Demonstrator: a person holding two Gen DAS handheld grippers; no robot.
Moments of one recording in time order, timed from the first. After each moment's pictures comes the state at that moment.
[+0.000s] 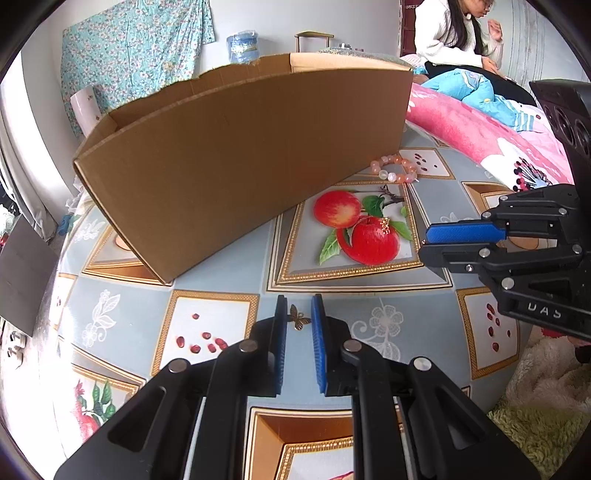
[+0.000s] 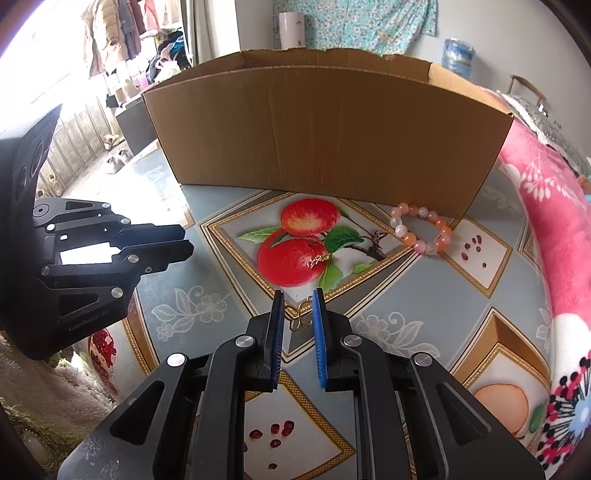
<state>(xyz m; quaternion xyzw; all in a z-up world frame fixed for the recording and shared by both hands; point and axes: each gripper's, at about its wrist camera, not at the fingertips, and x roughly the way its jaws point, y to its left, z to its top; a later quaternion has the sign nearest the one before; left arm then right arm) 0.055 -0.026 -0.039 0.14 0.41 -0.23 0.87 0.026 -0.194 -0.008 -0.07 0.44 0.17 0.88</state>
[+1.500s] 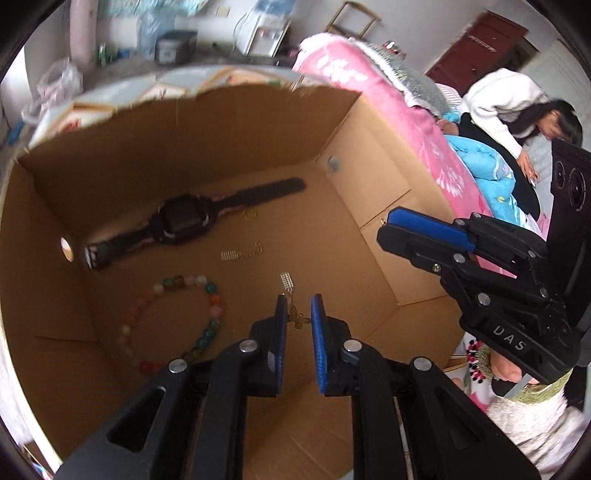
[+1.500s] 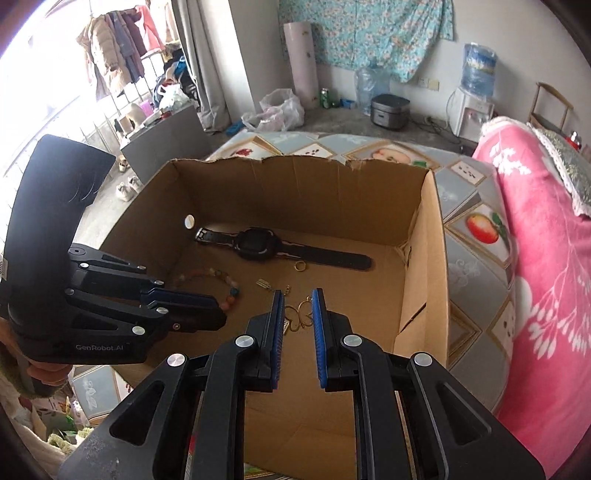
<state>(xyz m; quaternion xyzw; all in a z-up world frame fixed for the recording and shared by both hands) 0.273 -0.056 0.022 -0.05 0.57 -0.26 0.77 0.227 -0.213 0.069 -0.04 0.45 0.20 0.87</state>
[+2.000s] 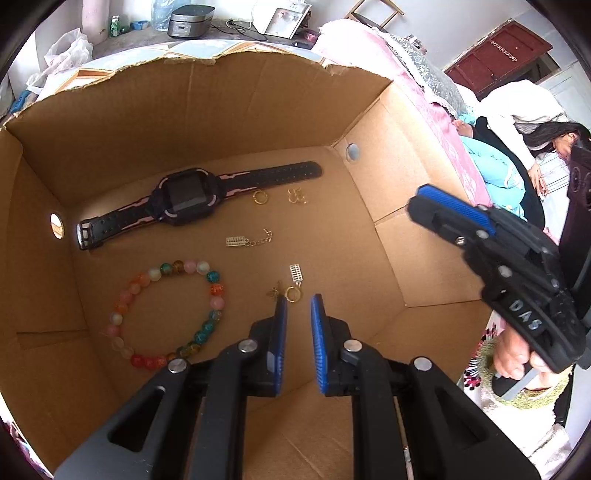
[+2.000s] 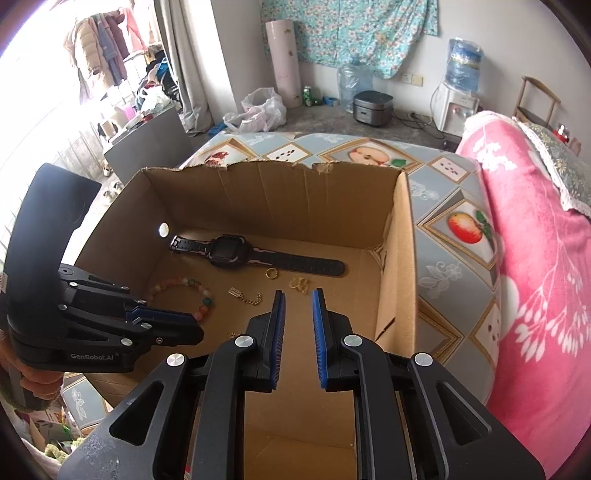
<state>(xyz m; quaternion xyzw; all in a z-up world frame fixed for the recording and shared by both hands) 0.281 -0.050 0.010 -0.07 0.60 -0.24 0.76 0.235 -0.228 0.074 -0.04 0.45 0.17 0.88</state>
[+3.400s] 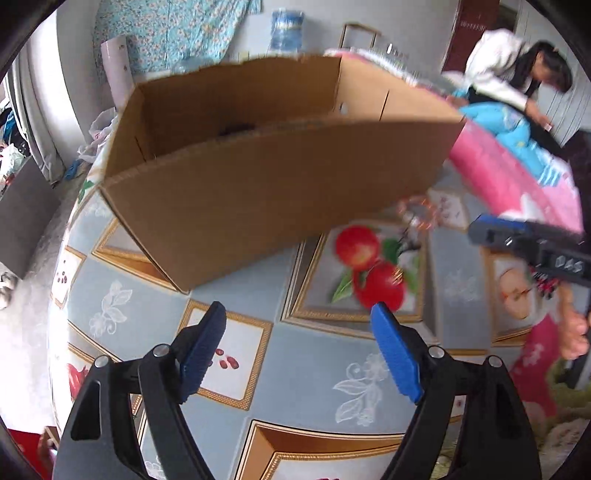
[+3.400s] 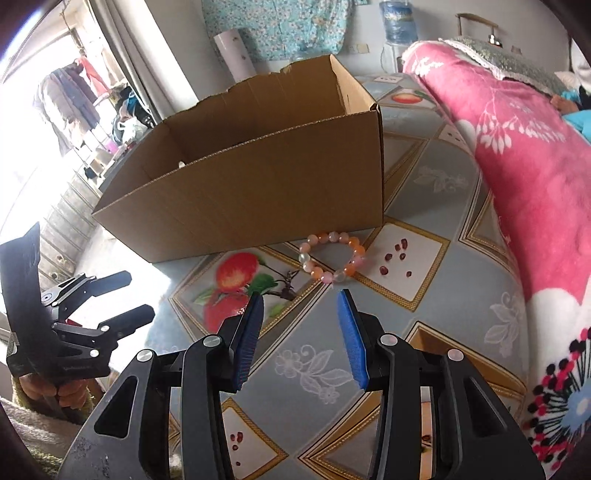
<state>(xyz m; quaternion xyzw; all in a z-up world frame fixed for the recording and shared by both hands) 0.088 -0.028 -0.008 0.07 0.49 -0.17 0.85 0.064 -0.248 0.019 0.09 0.47 0.10 0.87</state>
